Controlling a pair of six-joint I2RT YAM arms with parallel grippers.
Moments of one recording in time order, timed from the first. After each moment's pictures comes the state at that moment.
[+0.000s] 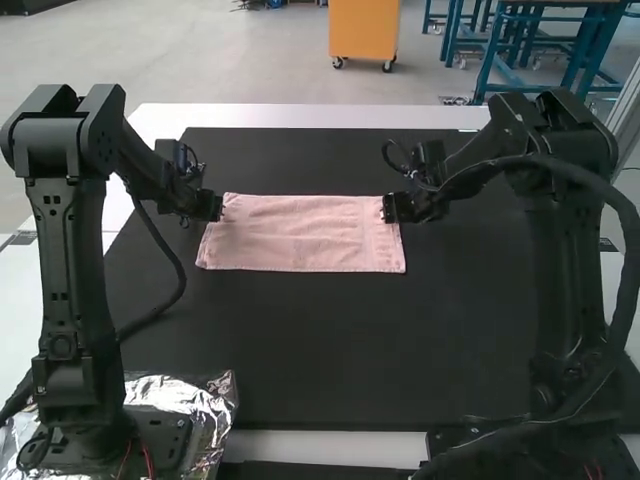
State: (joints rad) left arm 0.09 2.18 1.24 0.14 0.11 0.16; right arm 0.26 2.22 1.33 0.05 -0.04 -0.02
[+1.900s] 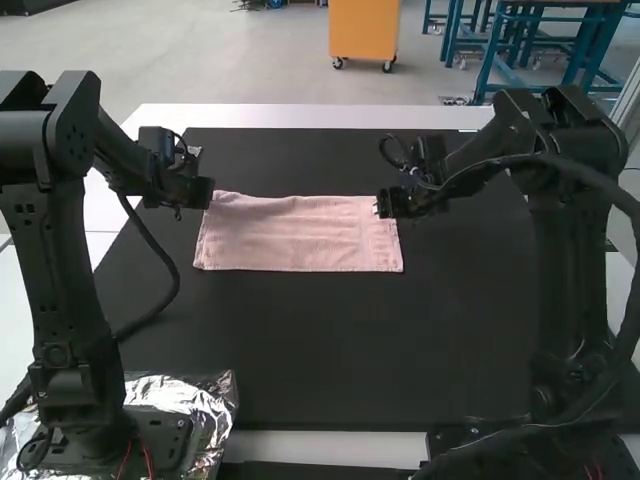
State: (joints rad) left arm 0.10 1.98 1.09 0.20 0.29 0.19; right arm 0.28 2.17 1.30 0.09 -0.14 -0.02
